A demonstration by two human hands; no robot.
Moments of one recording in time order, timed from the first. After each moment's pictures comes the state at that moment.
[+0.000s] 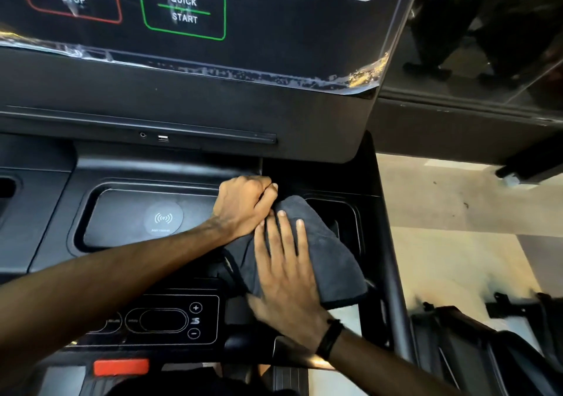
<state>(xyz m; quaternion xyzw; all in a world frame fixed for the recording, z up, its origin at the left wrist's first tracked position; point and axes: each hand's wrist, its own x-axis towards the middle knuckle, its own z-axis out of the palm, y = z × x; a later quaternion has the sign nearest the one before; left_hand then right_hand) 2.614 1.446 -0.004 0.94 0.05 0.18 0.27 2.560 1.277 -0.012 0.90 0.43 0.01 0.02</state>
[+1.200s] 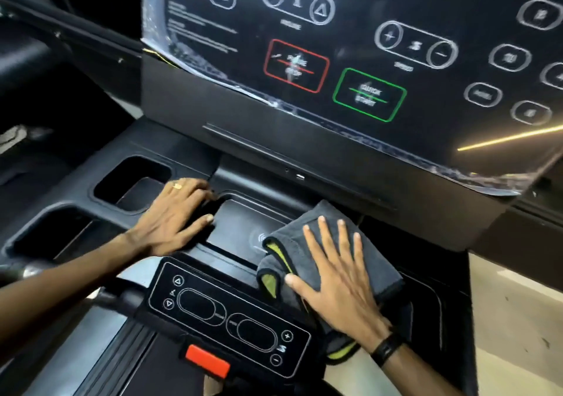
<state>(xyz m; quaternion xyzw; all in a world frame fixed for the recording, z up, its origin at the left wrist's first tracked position) 2.421 1.654 -0.008 0.98 0.12 0.14 0.11 2.611 1.352 0.003 0.86 0.52 -0.01 0.00</state>
